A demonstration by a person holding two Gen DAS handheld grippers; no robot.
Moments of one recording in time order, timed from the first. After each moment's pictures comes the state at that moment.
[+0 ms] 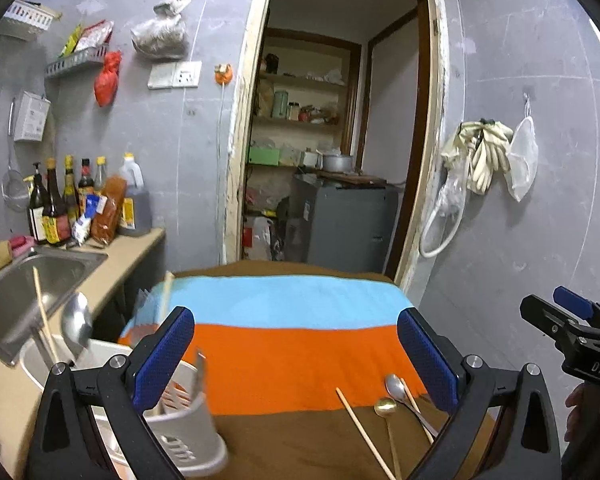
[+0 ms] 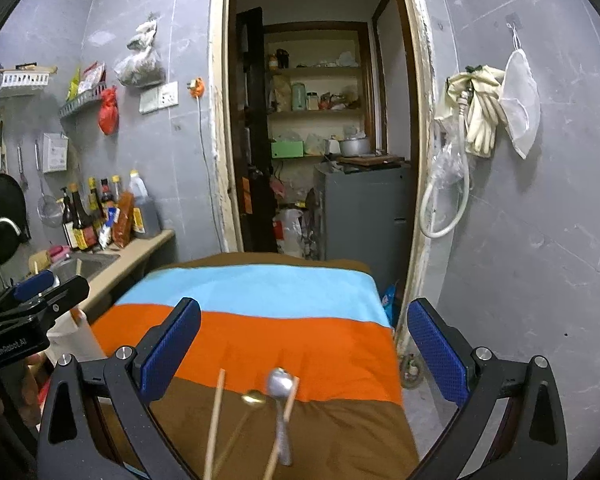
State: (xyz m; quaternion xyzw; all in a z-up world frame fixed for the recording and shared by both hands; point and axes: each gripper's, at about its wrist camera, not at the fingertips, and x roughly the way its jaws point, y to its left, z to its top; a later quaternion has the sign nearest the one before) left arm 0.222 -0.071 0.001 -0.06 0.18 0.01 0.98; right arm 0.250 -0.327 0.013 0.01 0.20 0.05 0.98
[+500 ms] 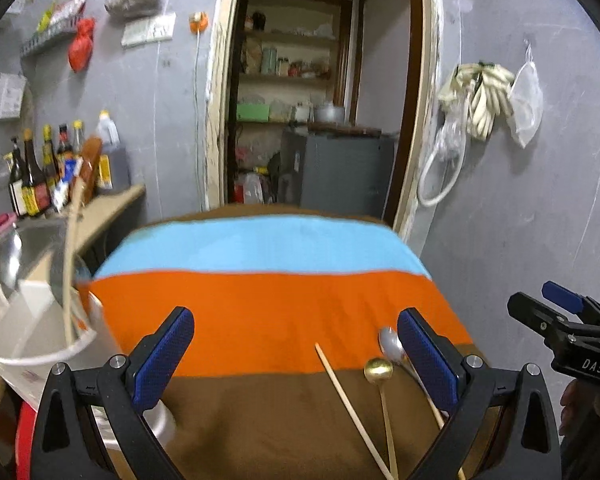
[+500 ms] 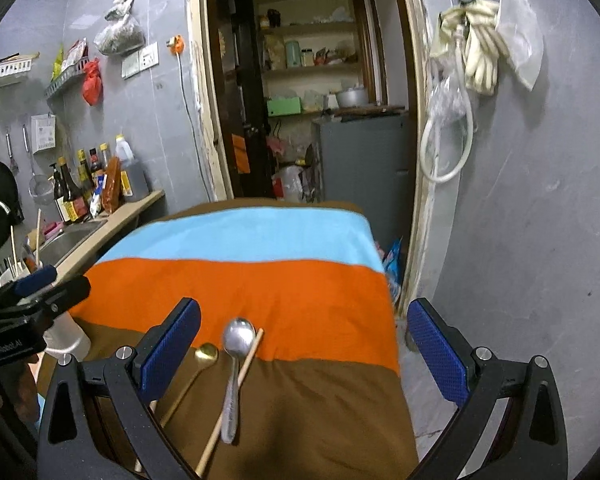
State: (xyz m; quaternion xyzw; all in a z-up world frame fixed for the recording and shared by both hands) left arm 0.262 -0.111 -0.062 -0.05 0.26 0.00 0.96; right arm 0.288 -0.361 -0.076 0.04 0.27 0.07 0.96
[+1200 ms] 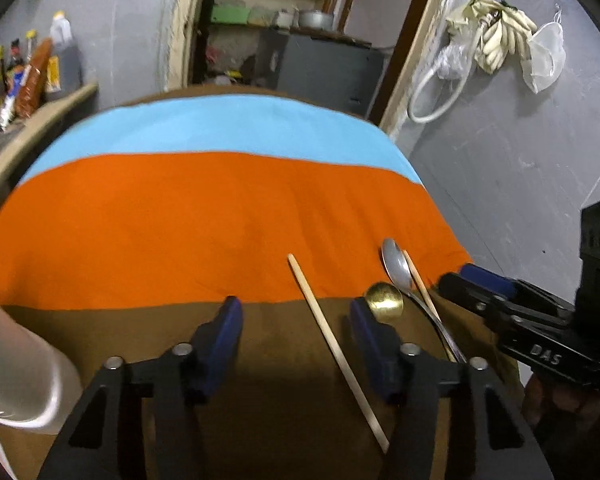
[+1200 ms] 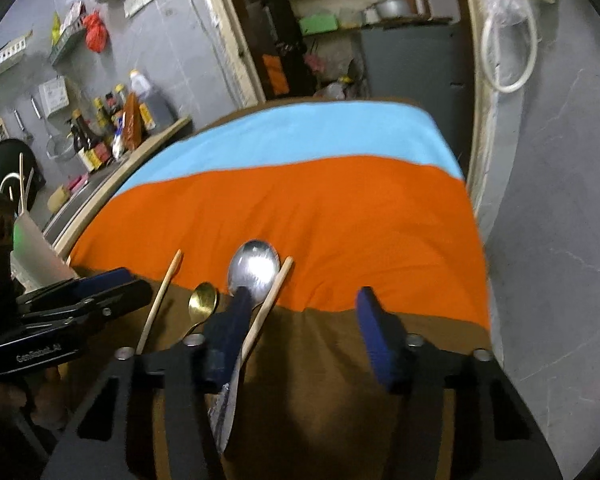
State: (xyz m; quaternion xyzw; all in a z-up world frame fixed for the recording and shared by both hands) left arm 0.316 -0.119 -0.143 -0.09 0.42 -0.07 0.90; right arm 0.345 -0.330 -0.179 0.06 0.41 0.17 0.89
